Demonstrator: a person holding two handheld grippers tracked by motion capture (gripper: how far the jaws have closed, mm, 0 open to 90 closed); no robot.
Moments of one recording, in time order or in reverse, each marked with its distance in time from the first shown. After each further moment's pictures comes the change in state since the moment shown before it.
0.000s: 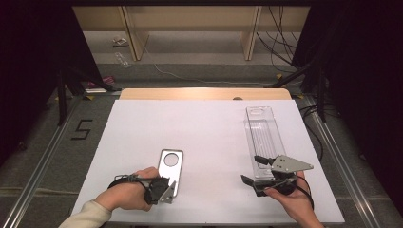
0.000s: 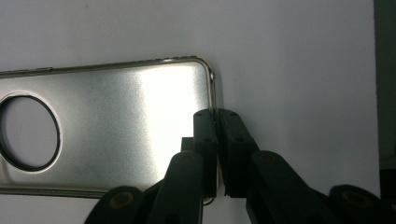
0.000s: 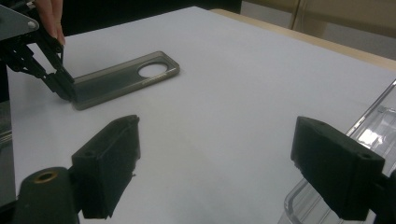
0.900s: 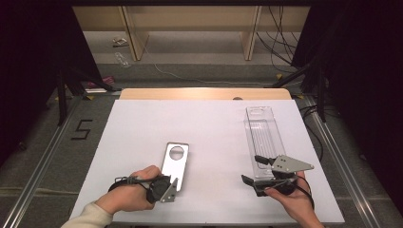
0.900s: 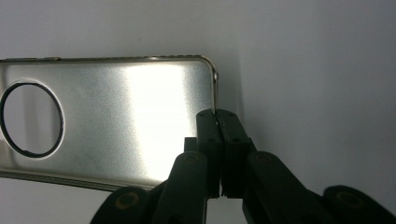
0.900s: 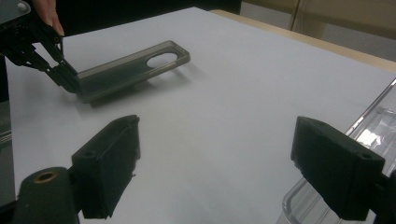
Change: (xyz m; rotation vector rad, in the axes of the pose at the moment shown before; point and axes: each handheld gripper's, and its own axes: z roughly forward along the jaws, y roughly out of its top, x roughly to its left) left arm 0.000 0.007 -0.008 -0.067 0.127 -0.015; right arm 0.000 0.000 -0.001 -0.005 -0.002 -0.003
